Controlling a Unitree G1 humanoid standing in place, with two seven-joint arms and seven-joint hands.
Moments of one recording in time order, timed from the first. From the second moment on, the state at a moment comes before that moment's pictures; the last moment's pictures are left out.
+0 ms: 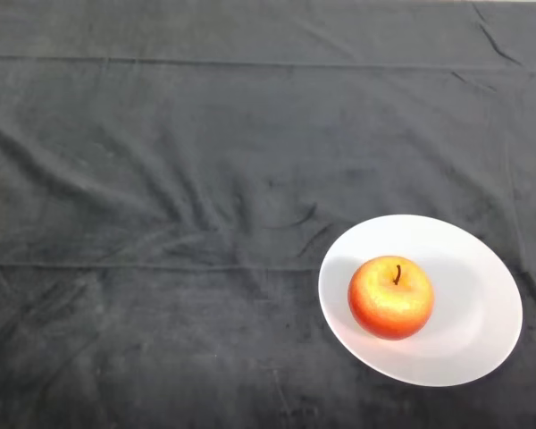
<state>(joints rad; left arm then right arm) -0.60 0.62 0.42 1.24 -0.70 -0.48 0.10 -0.65 -0.49 -0.95 1.22 0.88 0.19 0.40</state>
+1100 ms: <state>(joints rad) -0.60 0.62 0.49 1.23 -0.65 -0.47 0.10 -0.65 -0.49 -0.95 1.22 0.88 0.19 0.40</state>
